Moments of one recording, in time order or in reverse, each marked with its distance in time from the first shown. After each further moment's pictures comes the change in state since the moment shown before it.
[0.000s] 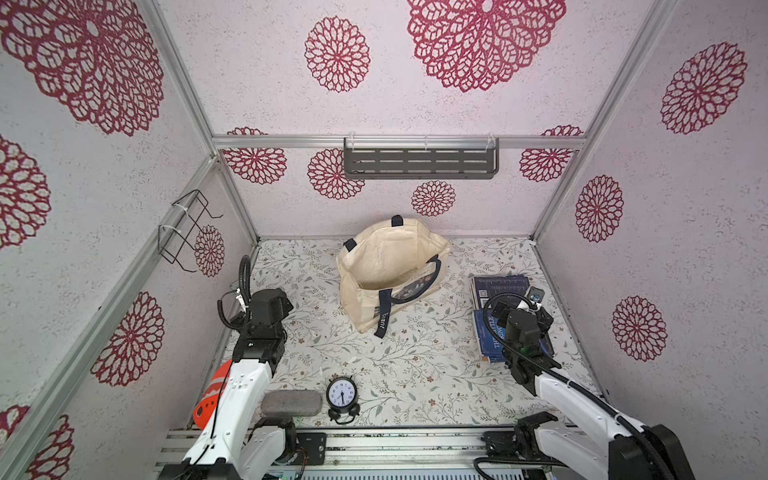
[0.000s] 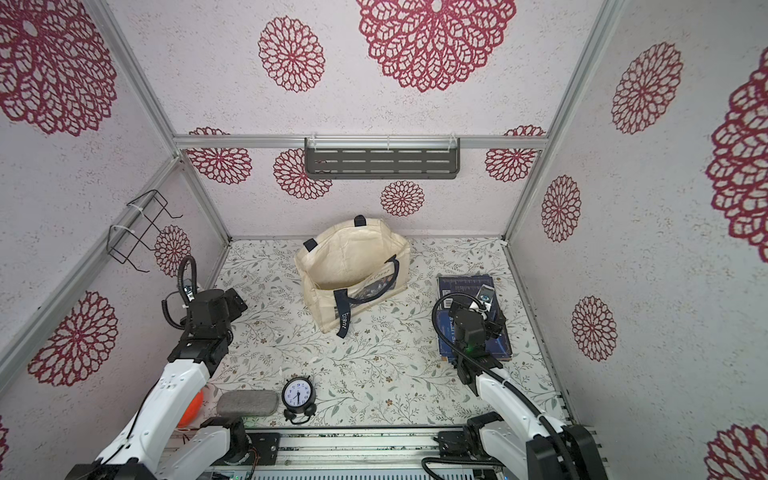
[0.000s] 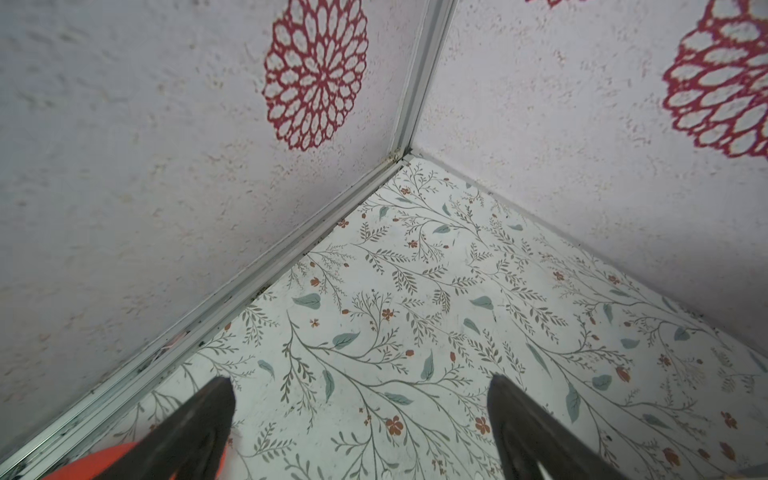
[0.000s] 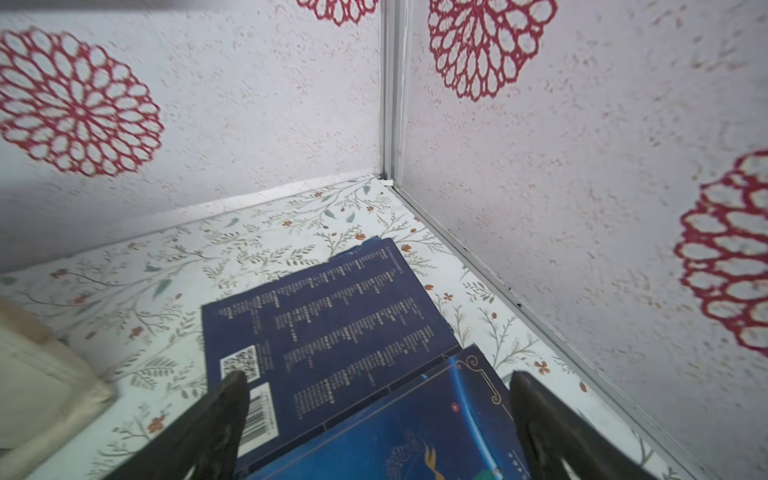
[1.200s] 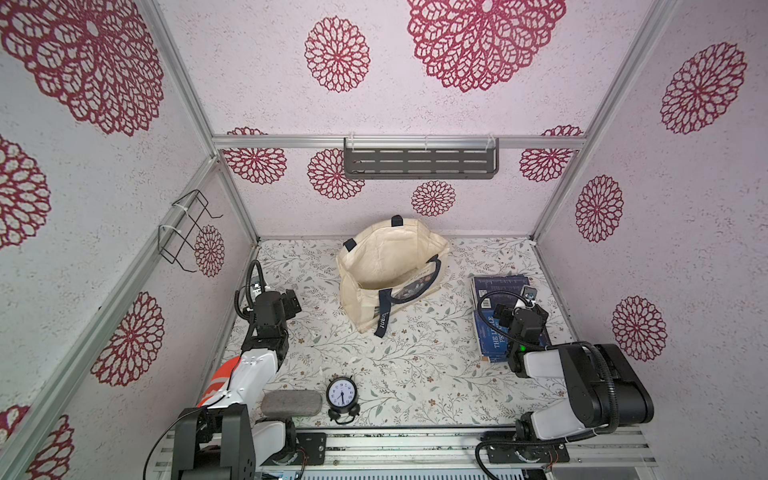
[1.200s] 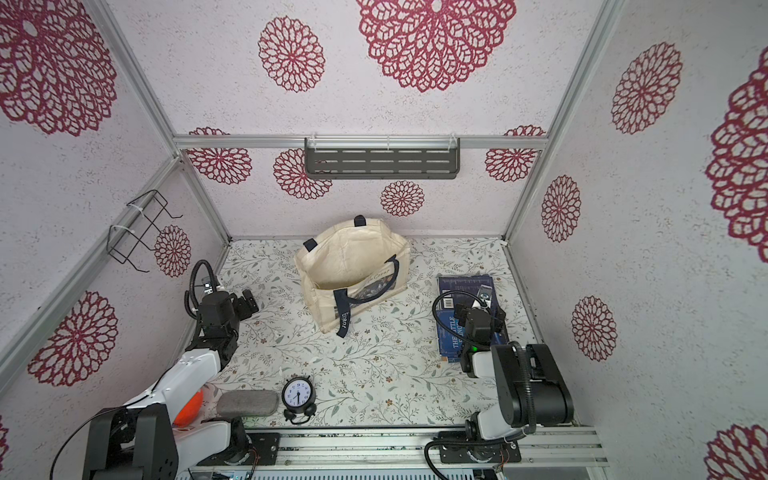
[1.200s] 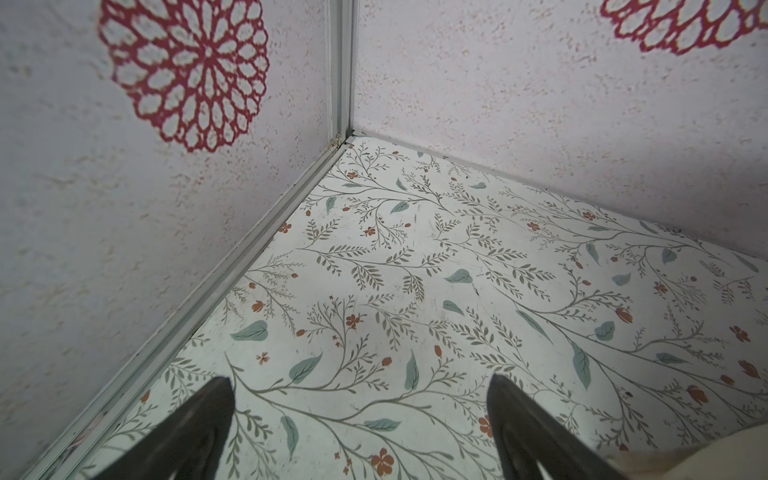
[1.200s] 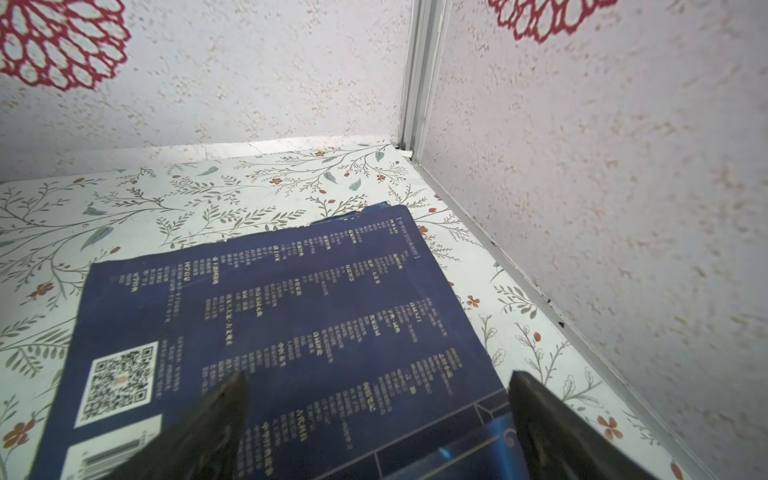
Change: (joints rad) left arm 0.059 0.182 -0.122 0.394 0.205 0.241; right arm -0.235 0.466 -0.037 0.526 -0.326 -0.141
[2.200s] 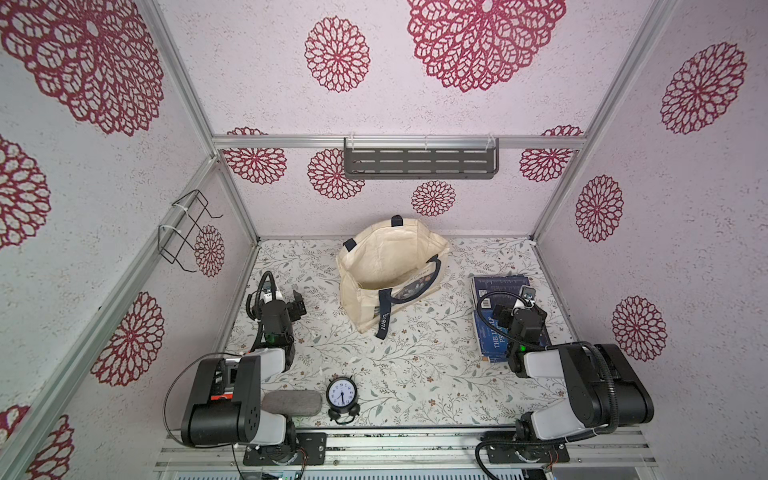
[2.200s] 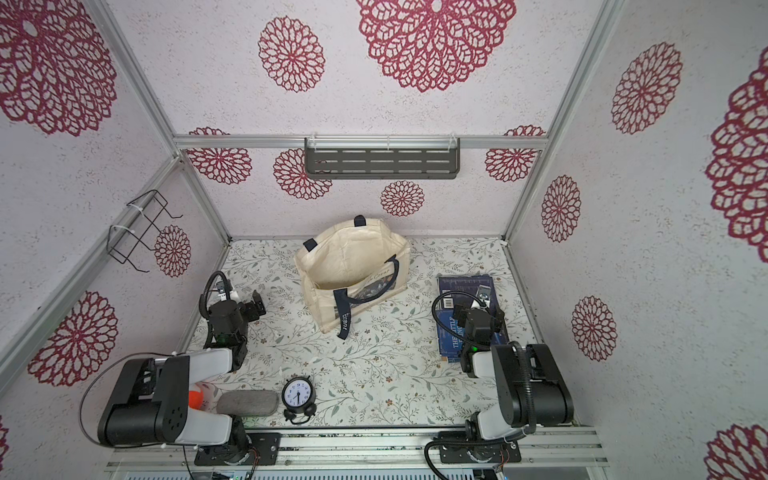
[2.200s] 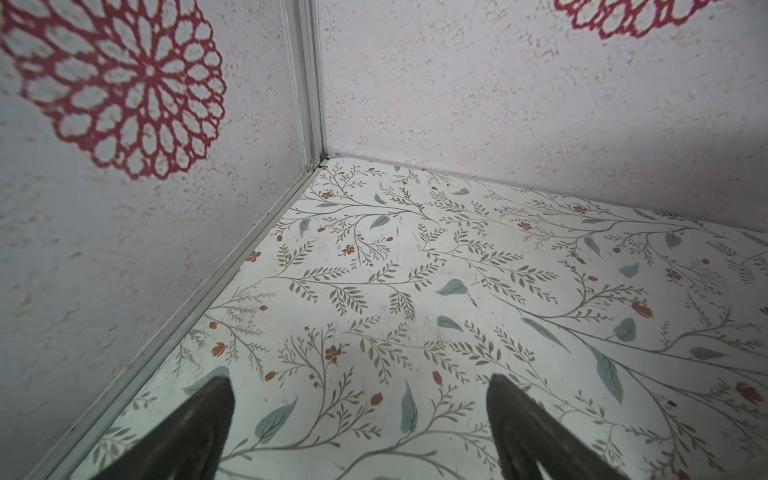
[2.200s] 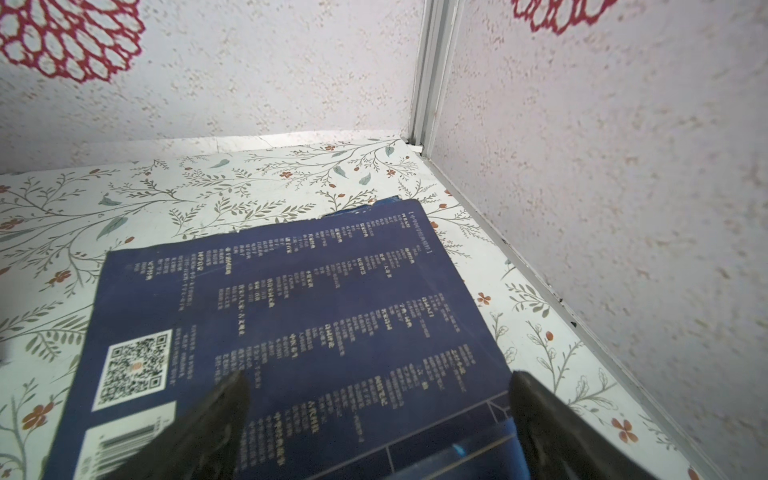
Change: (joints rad) left arm 0.000 0.311 -0.130 0.571 0.042 0.139; right arm -0.001 0.000 0.000 -0.007 -0.024 0.000
